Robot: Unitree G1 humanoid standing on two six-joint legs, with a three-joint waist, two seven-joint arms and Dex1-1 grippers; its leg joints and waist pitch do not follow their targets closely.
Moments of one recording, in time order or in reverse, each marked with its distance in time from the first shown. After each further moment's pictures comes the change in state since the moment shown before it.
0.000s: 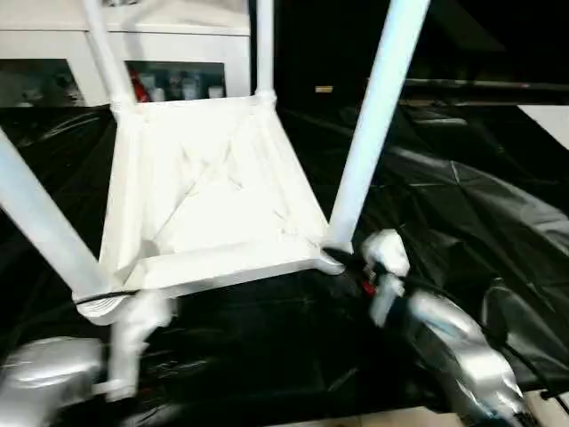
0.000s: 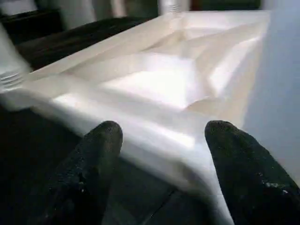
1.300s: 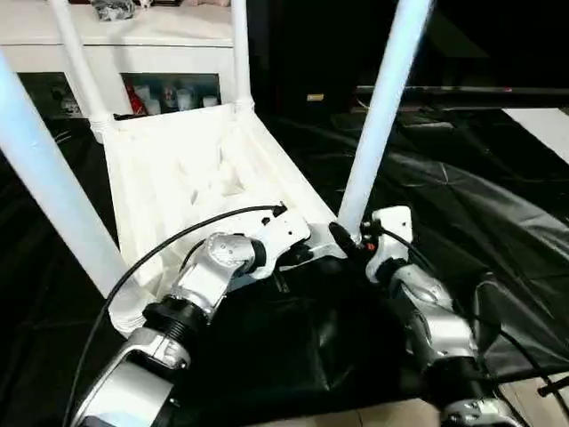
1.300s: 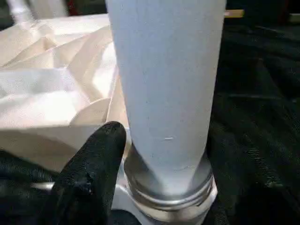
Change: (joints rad) left arm -0.857 -0.535 -0.390 0.853 0.516 -0.265 0.399; right arm -0.178 0.099 -0.167 0.369 -0.133 -0.133 -0.262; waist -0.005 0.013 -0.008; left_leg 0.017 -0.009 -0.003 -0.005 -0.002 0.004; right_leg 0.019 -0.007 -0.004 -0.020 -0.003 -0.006
